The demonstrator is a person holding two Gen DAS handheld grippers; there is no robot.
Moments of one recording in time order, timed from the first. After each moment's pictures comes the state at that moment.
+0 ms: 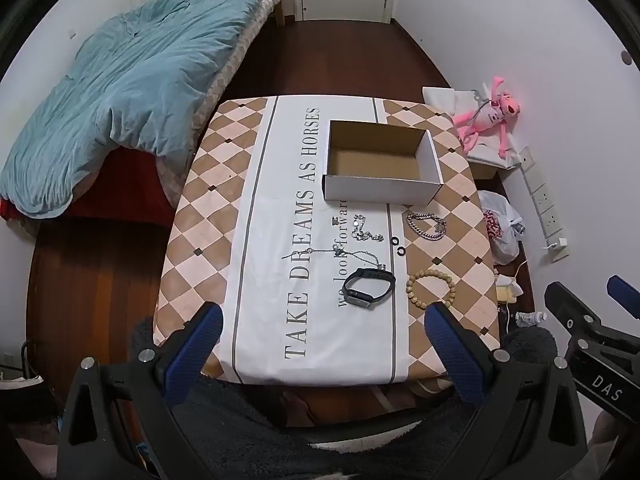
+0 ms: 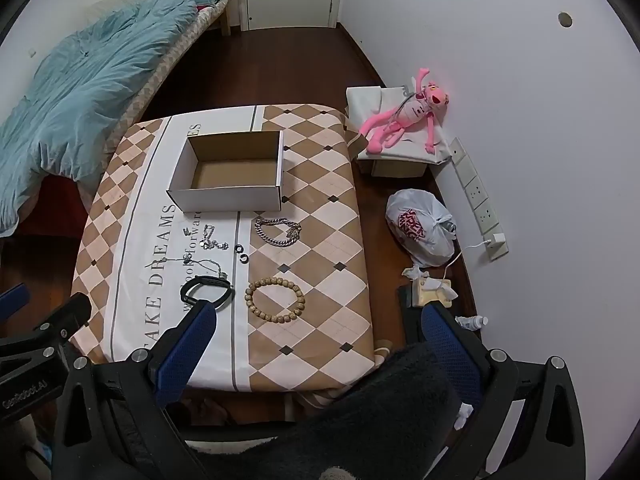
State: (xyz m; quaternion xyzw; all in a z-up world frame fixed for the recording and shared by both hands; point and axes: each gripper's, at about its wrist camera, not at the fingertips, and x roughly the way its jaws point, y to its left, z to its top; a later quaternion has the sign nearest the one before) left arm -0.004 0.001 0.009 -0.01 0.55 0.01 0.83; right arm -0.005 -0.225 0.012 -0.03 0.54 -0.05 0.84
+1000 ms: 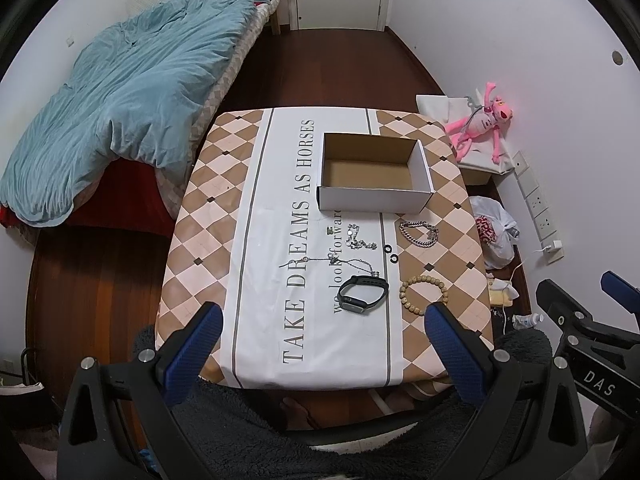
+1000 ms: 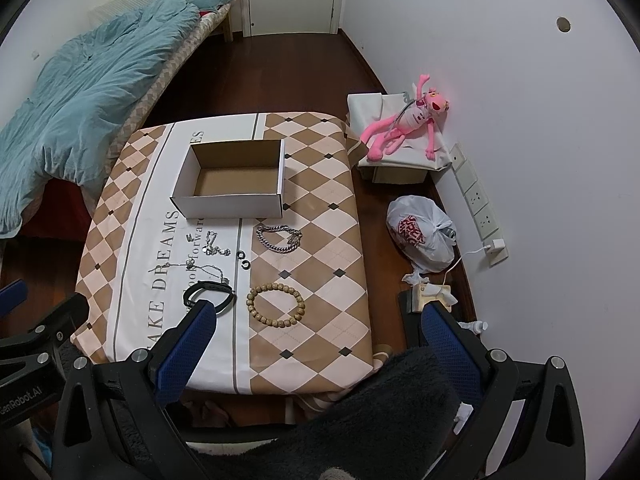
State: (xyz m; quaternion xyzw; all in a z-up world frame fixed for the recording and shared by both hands) left arm -0.005 -0.006 0.019 -0.01 0.54 0.01 0.84; right arm -0.004 -0.226 0.022 -0.02 0.53 -0.04 0.84
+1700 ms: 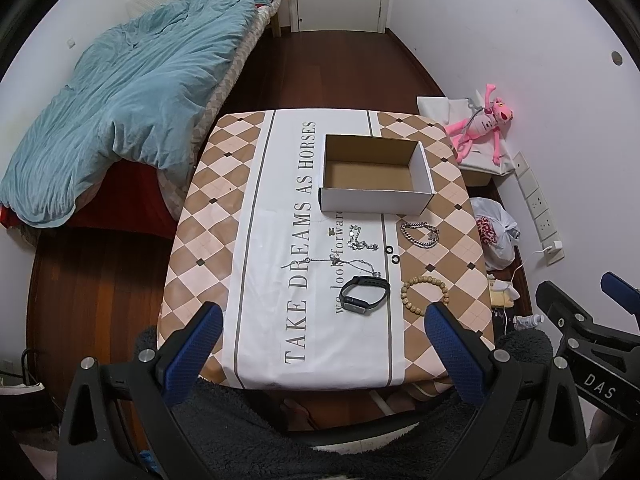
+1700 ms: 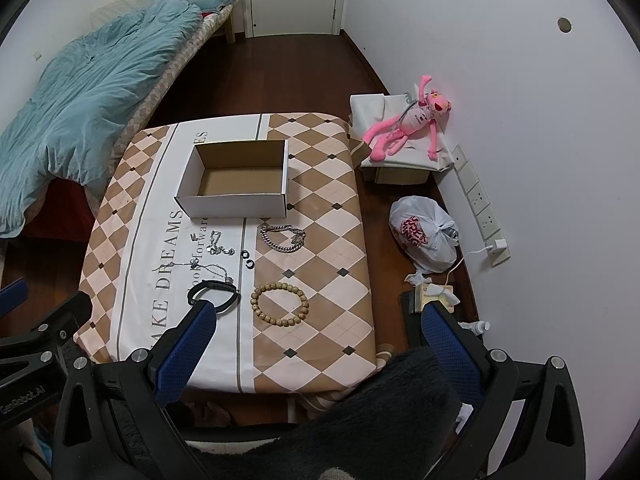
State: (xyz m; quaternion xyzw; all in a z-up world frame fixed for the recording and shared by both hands) left arm -0.004 -0.005 0.022 -0.01 0.54 0.01 0.84; right arm -0.003 -0.224 0.028 -0.02 0.53 -0.04 0.85
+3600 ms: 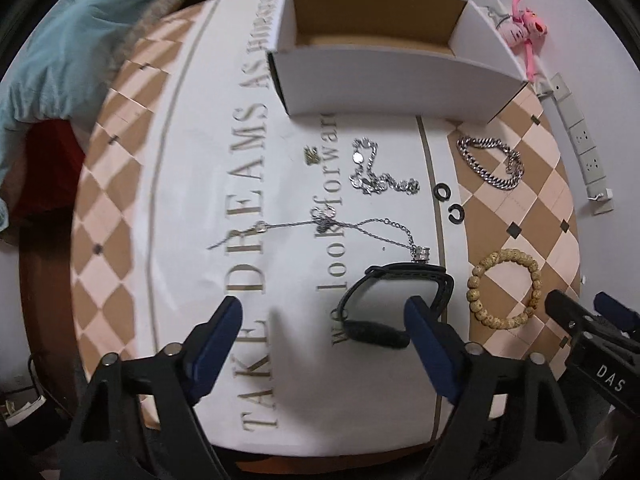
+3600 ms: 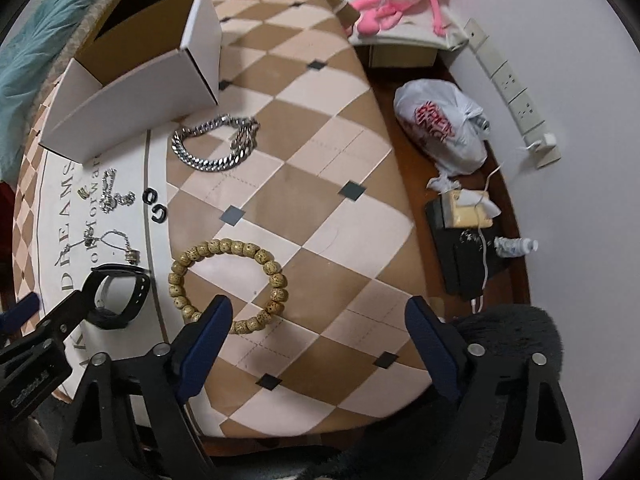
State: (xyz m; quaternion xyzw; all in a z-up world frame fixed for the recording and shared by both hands) left arm 0.076 -0.023 -0.177 0.02 0.66 -0.01 0.75; right arm 0.062 -0.257 -0.202 0.06 0.66 -0.08 0.74
